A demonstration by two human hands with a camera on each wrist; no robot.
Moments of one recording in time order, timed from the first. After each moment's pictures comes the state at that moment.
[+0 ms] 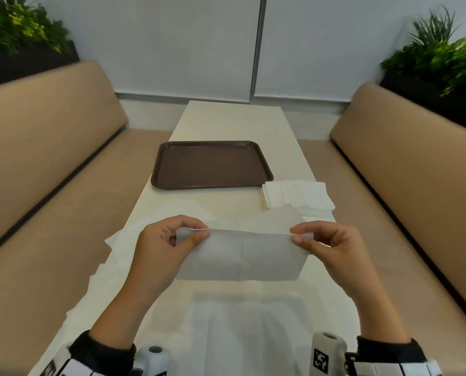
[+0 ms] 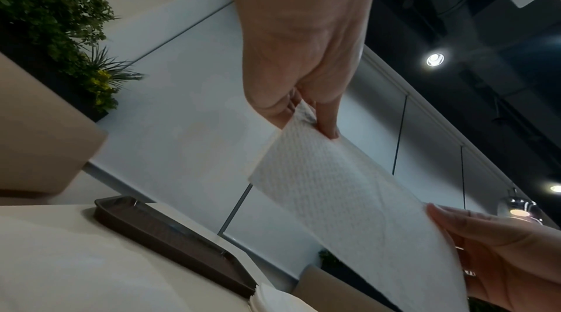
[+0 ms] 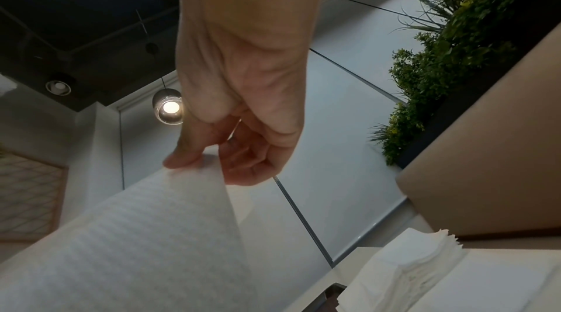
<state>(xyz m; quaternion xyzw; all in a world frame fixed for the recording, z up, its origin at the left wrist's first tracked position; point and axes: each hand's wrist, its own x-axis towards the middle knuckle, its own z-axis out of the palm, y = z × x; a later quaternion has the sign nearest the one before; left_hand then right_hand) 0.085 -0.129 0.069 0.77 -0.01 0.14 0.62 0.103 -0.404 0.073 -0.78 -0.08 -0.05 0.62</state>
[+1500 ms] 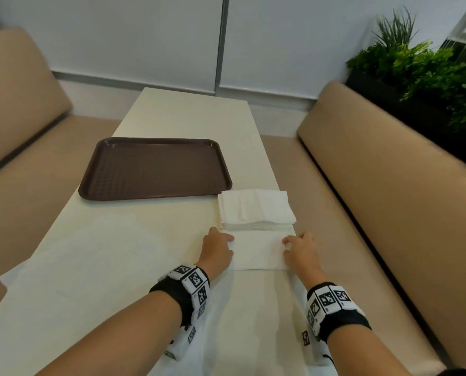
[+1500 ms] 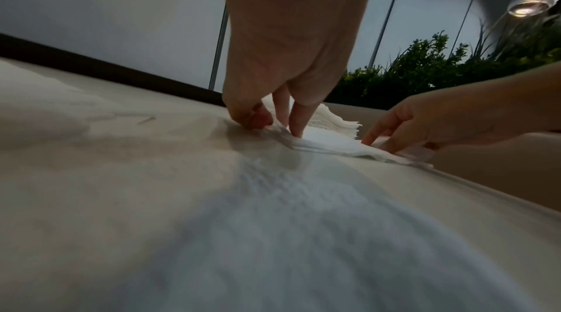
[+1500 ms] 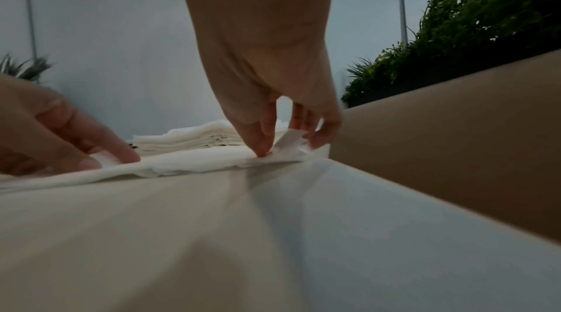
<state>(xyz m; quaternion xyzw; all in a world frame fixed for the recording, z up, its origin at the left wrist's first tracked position) 0.279 -0.304 -0.071 0.91 -0.01 -0.11 0.39 0.258 -0.507 -0.048 -0.96 0.17 0.05 0.21</state>
